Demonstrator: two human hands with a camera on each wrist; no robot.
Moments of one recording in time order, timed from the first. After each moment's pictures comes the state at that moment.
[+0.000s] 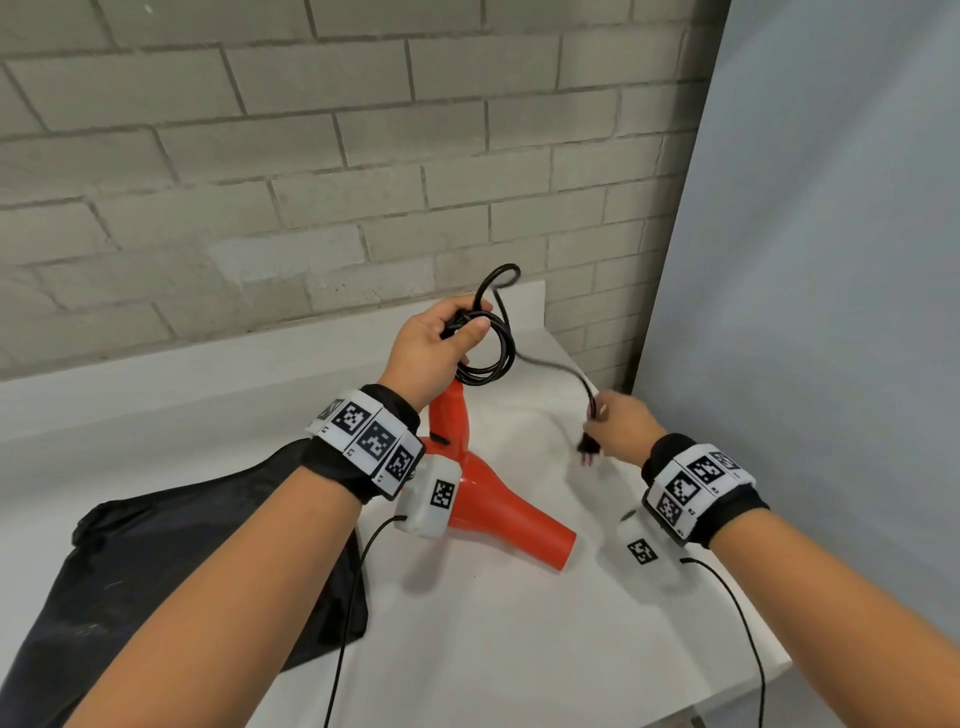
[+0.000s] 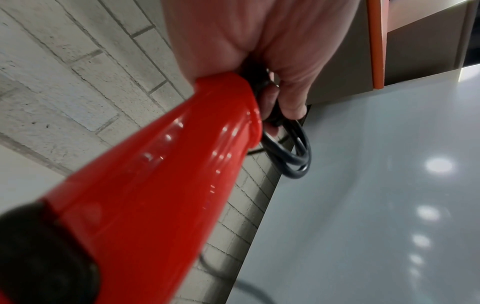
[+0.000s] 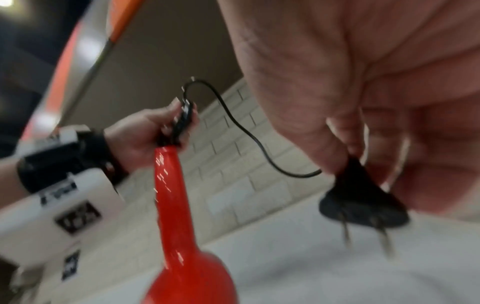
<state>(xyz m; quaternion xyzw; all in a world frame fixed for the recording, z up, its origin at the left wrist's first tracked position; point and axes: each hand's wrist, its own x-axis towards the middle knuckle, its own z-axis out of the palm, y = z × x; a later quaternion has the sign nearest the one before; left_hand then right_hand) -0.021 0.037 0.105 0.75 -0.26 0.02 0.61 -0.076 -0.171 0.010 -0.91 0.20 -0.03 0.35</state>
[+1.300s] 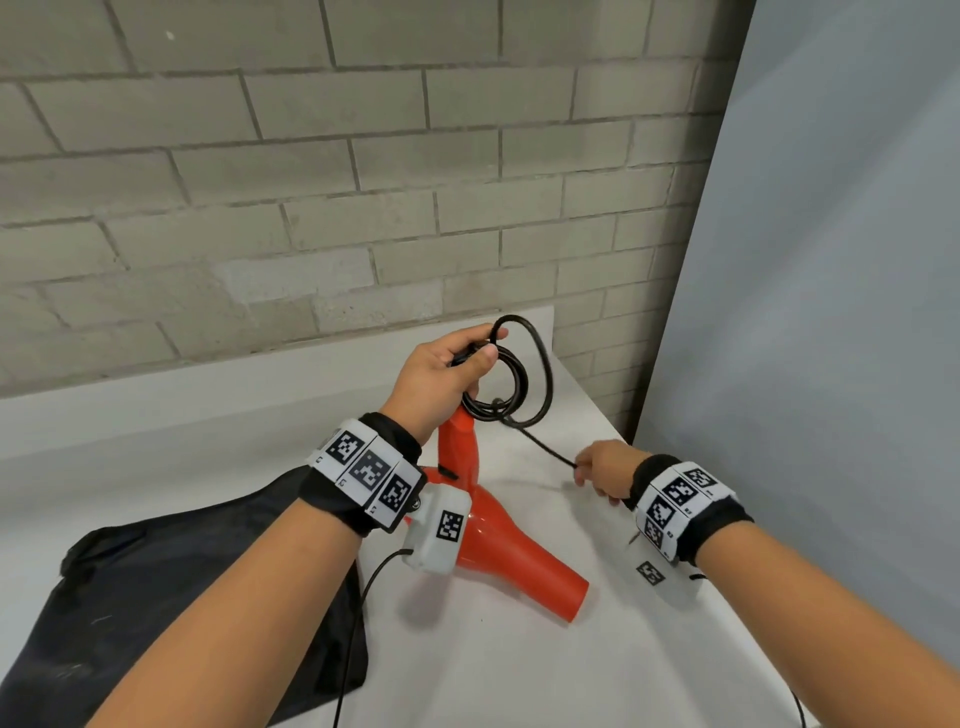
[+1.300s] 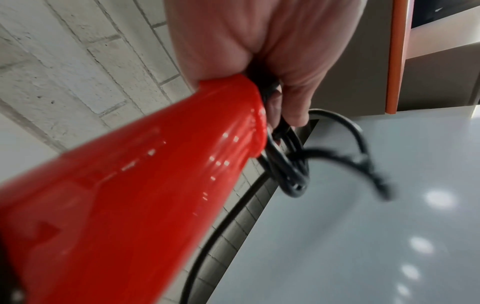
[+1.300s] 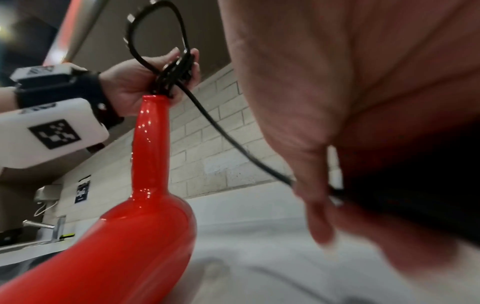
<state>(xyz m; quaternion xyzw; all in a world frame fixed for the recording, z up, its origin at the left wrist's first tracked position) -0.006 0.041 0.101 0.71 -0.27 -0.04 0.65 -0.049 -0.166 0.004 -0.95 0.11 0.20 0.21</state>
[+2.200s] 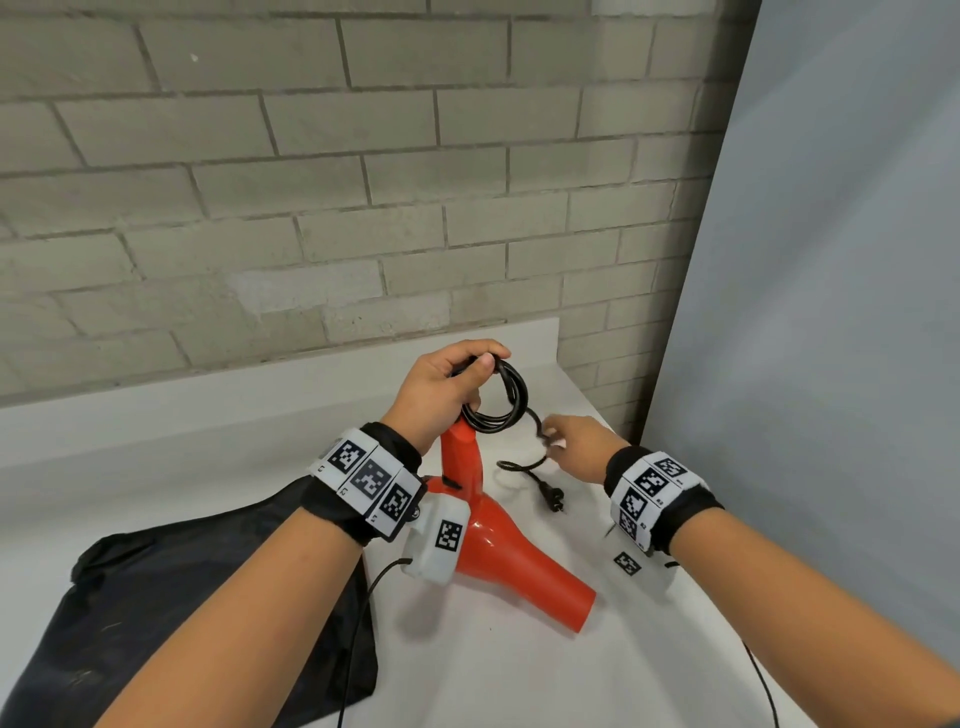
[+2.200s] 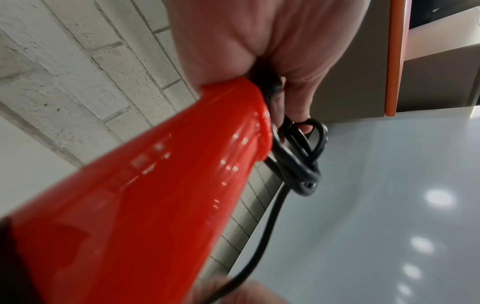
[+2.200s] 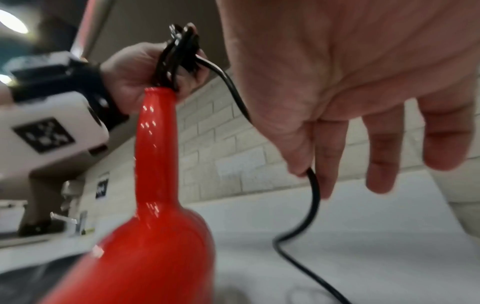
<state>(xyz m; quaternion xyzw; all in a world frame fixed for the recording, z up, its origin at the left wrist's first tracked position) -0.003 0.051 0.100 0.69 -0.29 -0.04 0.66 -0.029 -0.137 0.023 -0.97 0.07 0.04 0.25</state>
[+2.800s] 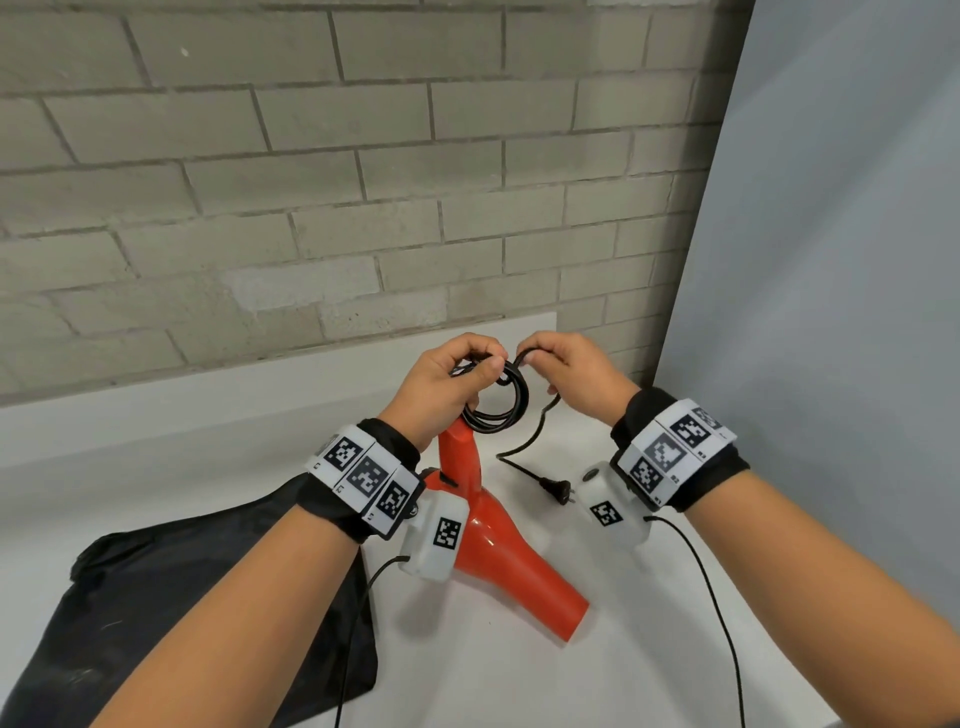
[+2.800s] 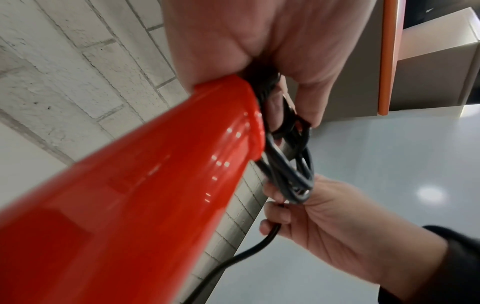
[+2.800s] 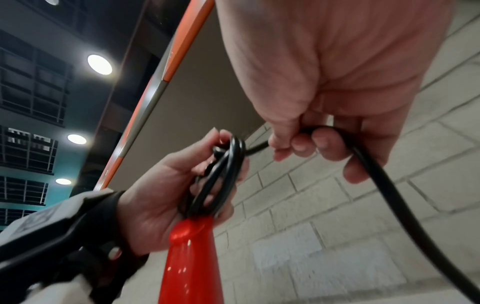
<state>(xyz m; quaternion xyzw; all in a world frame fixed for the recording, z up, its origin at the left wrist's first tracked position) -0.010 0.051 0.105 0.70 -0.32 -0.06 0.63 -0.037 -0.115 0.105 -0.89 -0.06 -0.16 0.43</state>
